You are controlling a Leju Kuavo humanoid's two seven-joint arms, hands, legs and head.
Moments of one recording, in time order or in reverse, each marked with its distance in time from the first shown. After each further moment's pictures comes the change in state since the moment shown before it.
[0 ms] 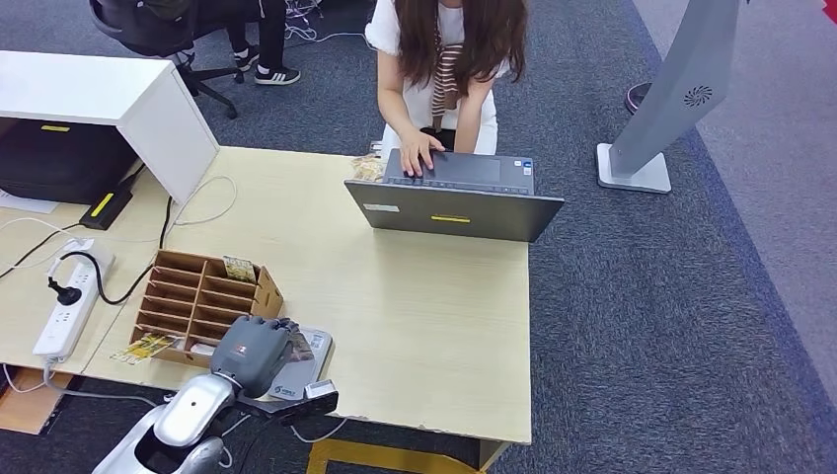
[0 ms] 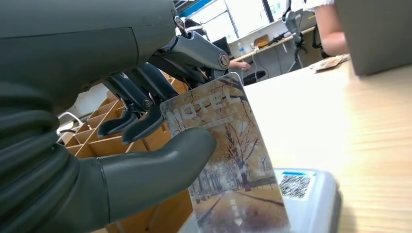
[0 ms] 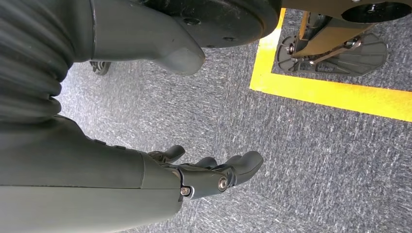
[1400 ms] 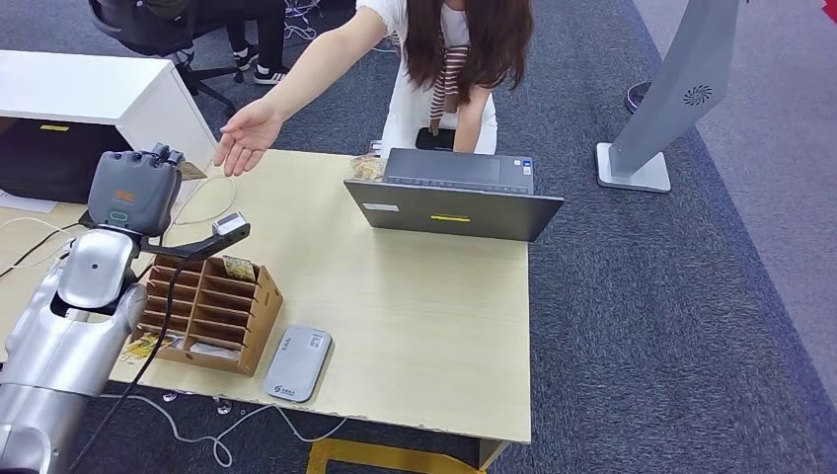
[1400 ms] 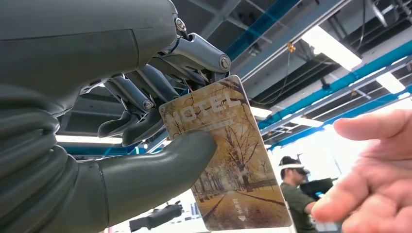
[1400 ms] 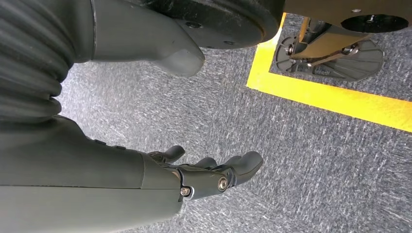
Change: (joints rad) left arm -0.484 0.072 0.238 0.299 -0.265 0.351 -0.075; right arm 0.000 -0.003 0.001 0.002 0.053 0.043 -0.025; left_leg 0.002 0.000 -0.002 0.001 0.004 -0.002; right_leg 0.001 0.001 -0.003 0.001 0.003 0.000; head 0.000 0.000
